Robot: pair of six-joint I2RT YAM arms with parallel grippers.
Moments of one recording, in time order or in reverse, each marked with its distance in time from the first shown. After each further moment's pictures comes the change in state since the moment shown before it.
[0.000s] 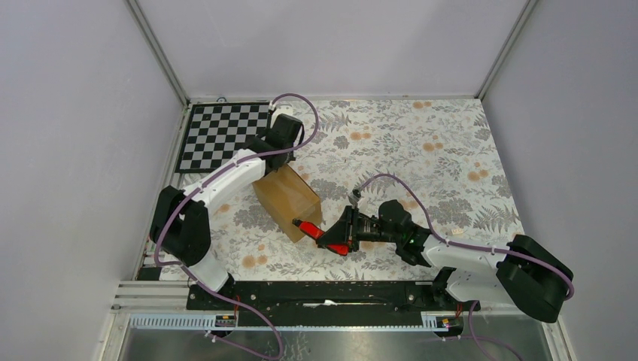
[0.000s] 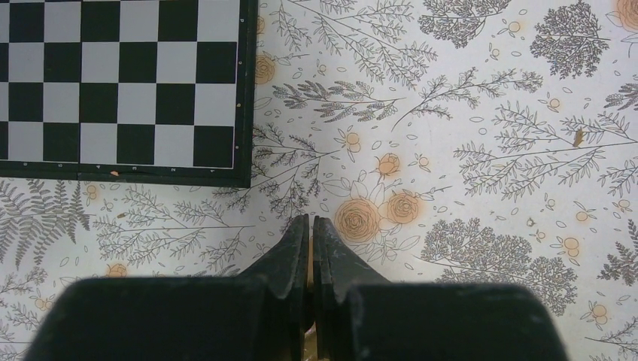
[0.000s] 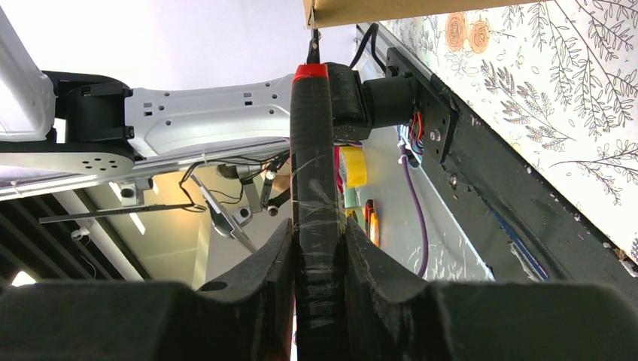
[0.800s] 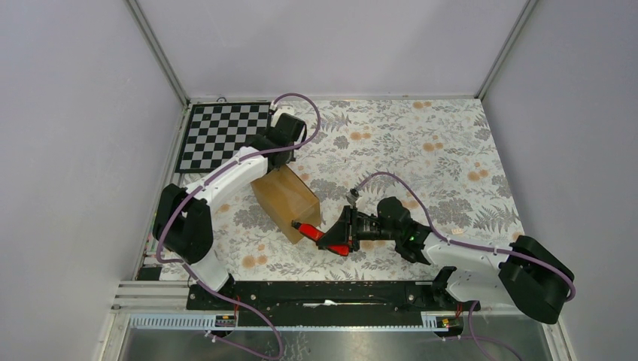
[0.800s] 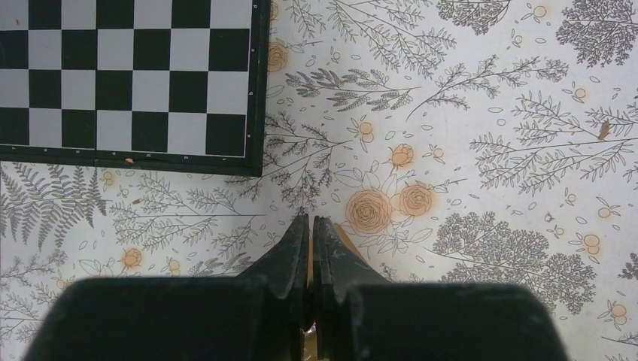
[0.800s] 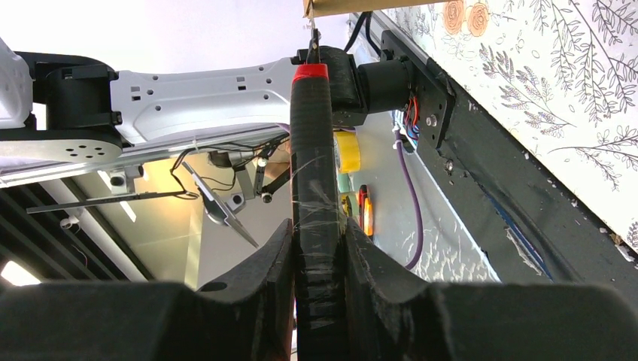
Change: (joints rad) left arm -0.007 0.023 0.042 -0.073 -0.034 -0.011; right arm -0.011 -0.011 0.034 -0.081 -0.059 -0.032
